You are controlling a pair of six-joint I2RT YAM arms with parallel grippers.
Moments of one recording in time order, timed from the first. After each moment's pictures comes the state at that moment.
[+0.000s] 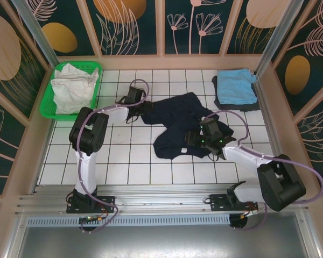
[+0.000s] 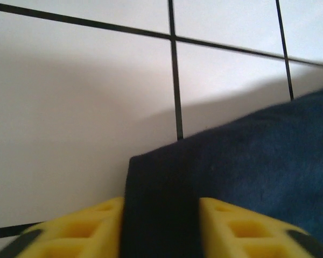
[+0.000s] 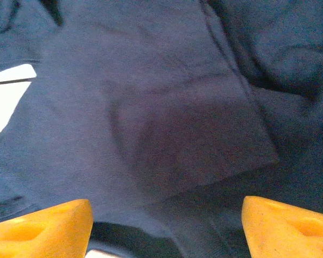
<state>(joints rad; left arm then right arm) -0.41 2.12 1.36 -0.06 0.11 -0.53 0.50 1.30 0.56 -0.13 0.00 0.52</state>
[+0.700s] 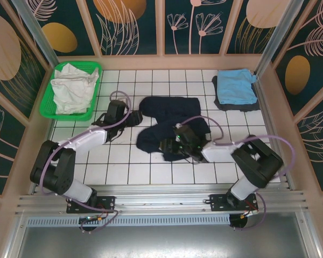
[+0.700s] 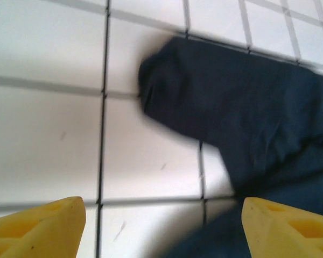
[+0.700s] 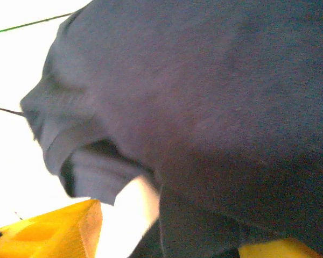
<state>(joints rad) -0.41 1.50 0.79 -0.03 0.01 -0.56 0.80 1.64 0.67 0.23 -0.17 0.74</state>
